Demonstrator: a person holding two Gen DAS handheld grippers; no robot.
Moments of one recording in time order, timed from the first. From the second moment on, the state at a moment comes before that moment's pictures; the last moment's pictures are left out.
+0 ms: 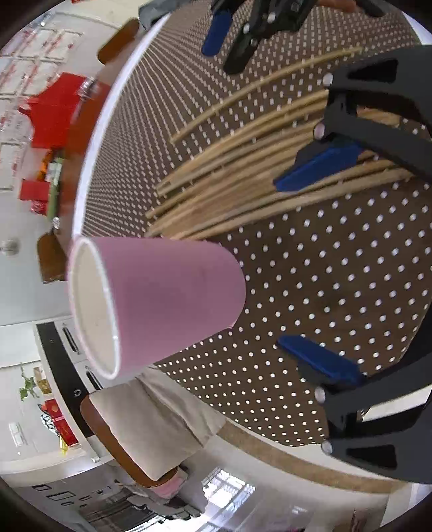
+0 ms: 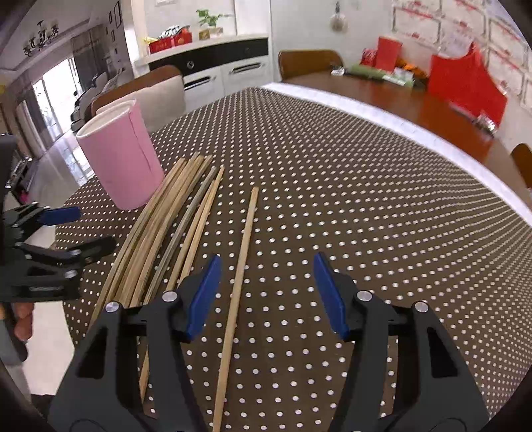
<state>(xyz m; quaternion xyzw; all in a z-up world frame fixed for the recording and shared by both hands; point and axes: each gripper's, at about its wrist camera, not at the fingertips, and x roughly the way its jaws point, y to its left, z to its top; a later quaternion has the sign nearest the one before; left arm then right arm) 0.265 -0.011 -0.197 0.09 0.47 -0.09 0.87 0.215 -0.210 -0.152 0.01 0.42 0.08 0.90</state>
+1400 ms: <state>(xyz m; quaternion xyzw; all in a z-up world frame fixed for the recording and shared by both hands) 0.324 -0.013 -0.201 0.10 0.53 -0.12 0.84 0.260 -0.198 -0.172 -0.08 0.51 0.14 0.84</state>
